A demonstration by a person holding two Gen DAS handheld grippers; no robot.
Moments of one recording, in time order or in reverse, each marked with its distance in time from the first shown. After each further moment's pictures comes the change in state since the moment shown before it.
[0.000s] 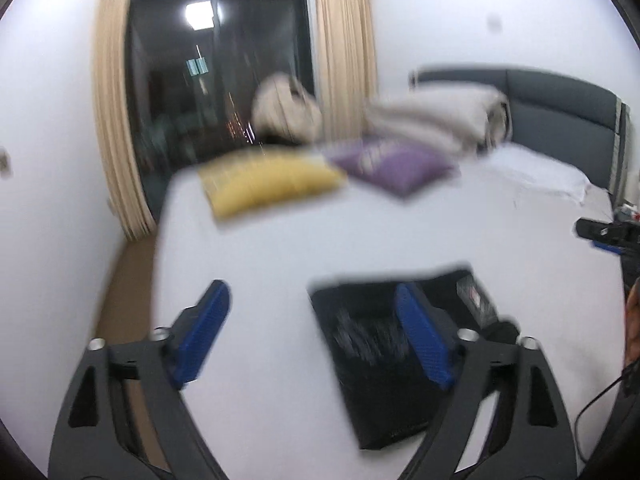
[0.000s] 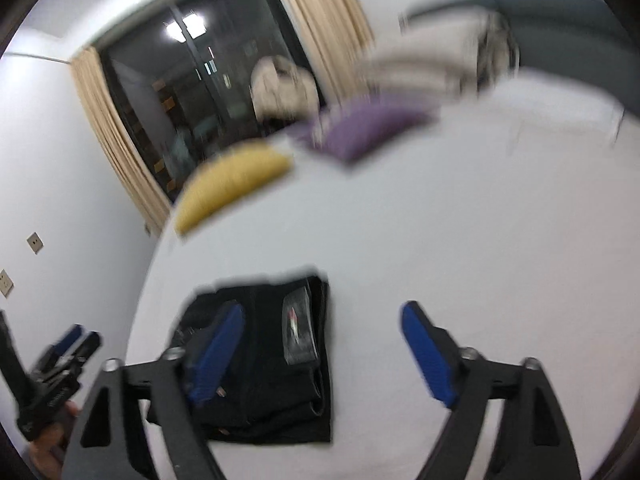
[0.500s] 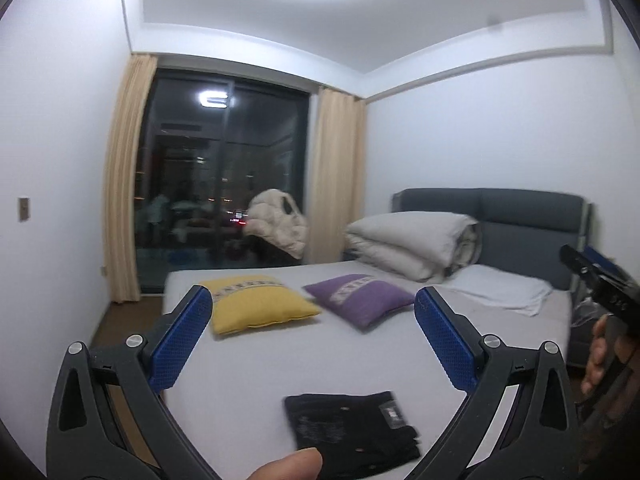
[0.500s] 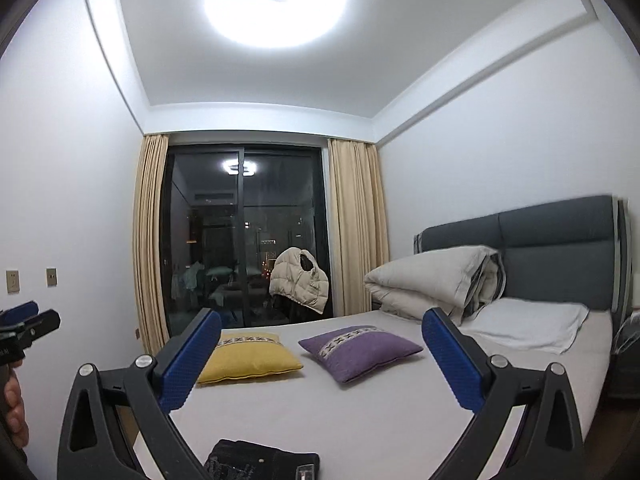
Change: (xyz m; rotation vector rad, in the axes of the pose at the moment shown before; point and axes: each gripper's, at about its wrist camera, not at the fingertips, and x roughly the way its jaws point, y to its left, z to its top) left arm -0.197 0.029 0.117 -0.135 -0.295 -0.140; right arm -0.211 0.101 0.080 -0.266 -0.554 -0.043
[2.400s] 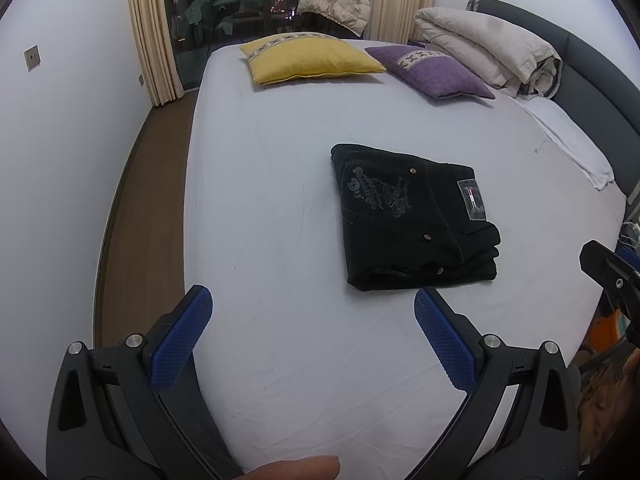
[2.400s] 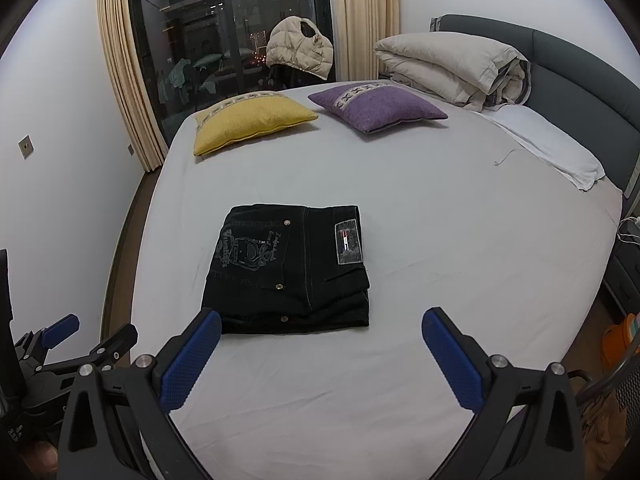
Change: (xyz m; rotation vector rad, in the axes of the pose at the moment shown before) left arm 0.102 0.026 -0.199 -0.093 0.822 0.247; right arm 0.054 0.062 -0.172 0.017 0.876 -0.001
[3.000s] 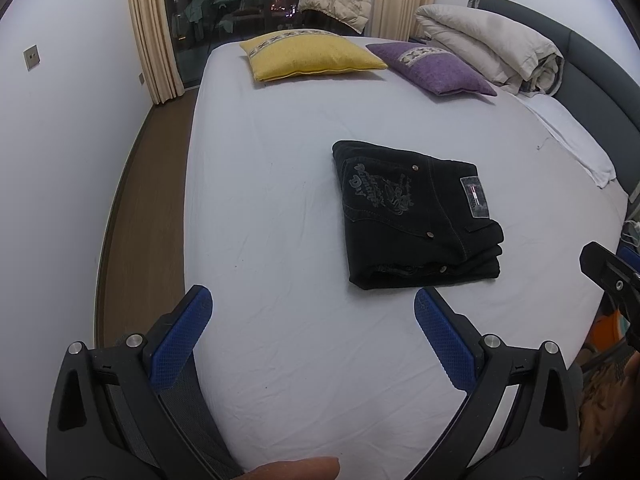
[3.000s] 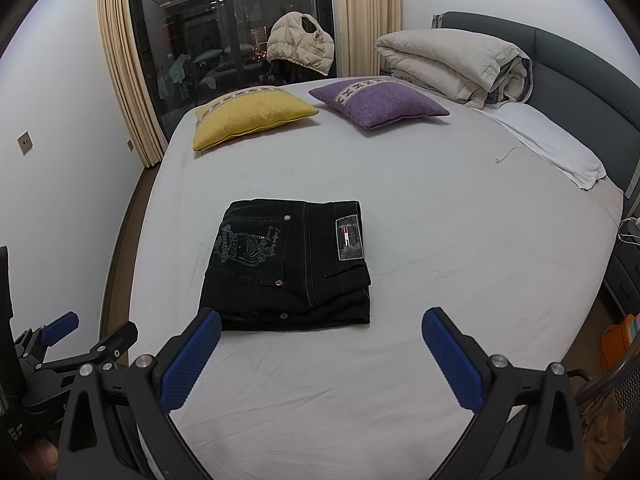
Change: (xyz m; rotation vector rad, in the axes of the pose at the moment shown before) left arm 0.007 -0.001 -0.001 0.001 0.006 0.005; right arm 0.003 0.002 -0.001 -0.001 0.009 -0.003
